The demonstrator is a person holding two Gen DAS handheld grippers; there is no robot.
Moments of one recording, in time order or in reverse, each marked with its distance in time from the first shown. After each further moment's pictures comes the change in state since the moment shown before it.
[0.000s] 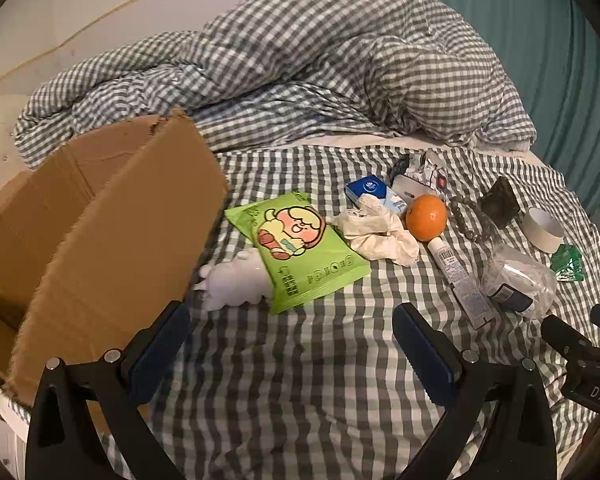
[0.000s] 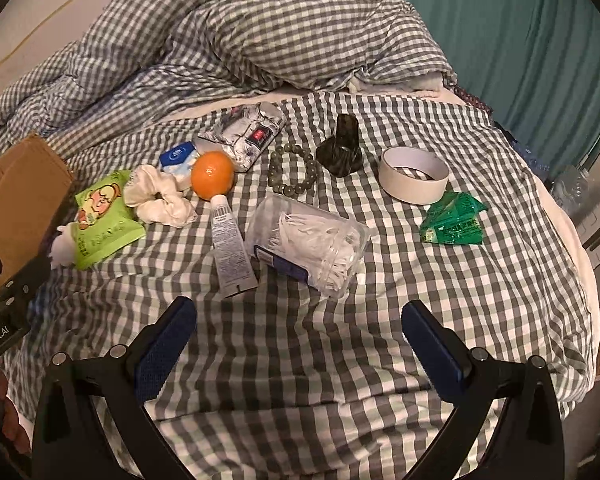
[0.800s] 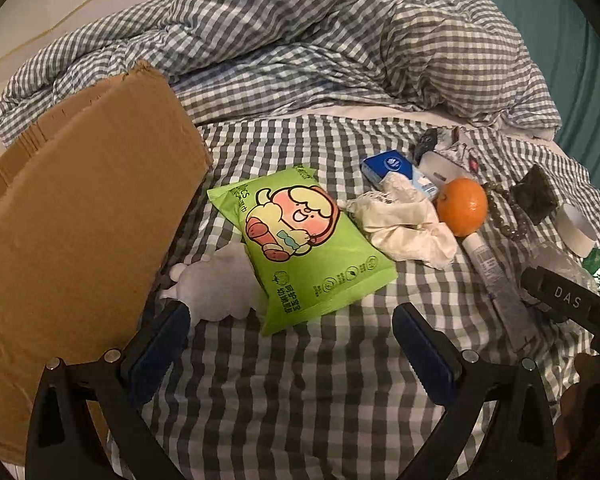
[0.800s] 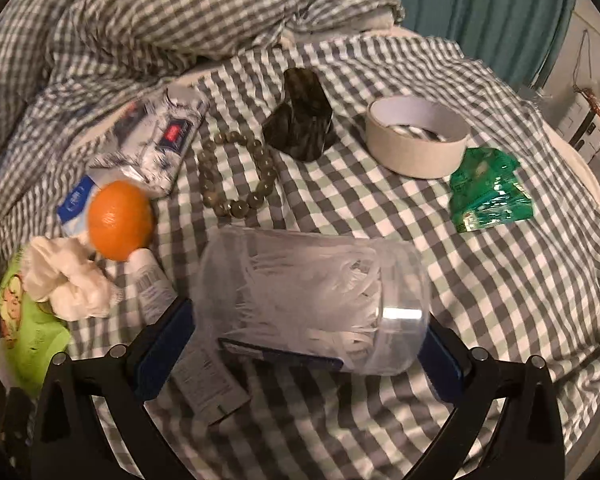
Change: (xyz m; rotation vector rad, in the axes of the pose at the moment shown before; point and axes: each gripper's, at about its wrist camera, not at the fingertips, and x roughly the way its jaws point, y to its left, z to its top) left arm 0.069 0.004 0.006 -0.032 0.084 0.014; right arm 0.106 0.000 0.037 0.292 0.115 -0.155
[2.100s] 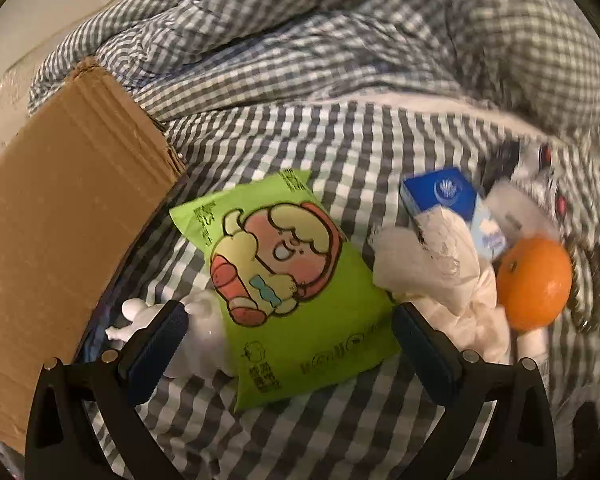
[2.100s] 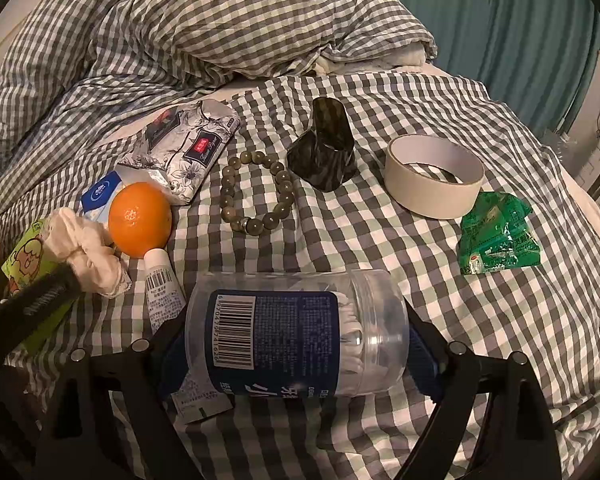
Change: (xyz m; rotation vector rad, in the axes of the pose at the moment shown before) left arm 0.065 -0.054 0.049 -0.136 0.087 0.282; right arm -0.011 -0.004 -0.002 -0.128 -0.119 0.071
